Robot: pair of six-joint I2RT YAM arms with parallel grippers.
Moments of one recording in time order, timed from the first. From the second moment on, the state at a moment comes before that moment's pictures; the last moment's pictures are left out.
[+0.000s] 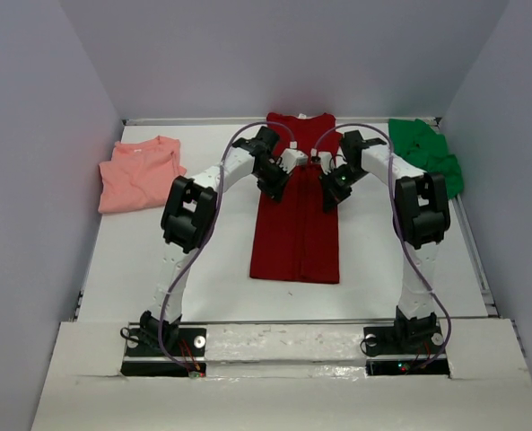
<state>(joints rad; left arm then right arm) -0.53 2.29 1.95 -0.82 0.47 0.34 0.23 2.15 1.70 -0.96 -0.59 -0.45</state>
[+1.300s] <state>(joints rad) -0.51 2.51 2.23 -0.82 0.41 0.28 0.23 2.37 2.02 -1.02 -0.42 -0.43</state>
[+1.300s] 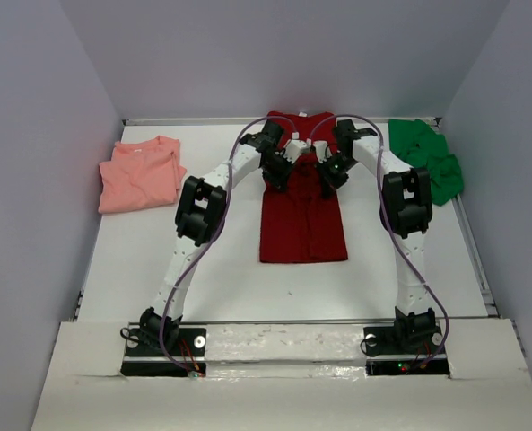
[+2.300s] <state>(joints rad) -0.50 1.79 1.83 -0.78 0.35 0.24 0.22 1.78 1.75 -1.07 -0.37 -0.41</state>
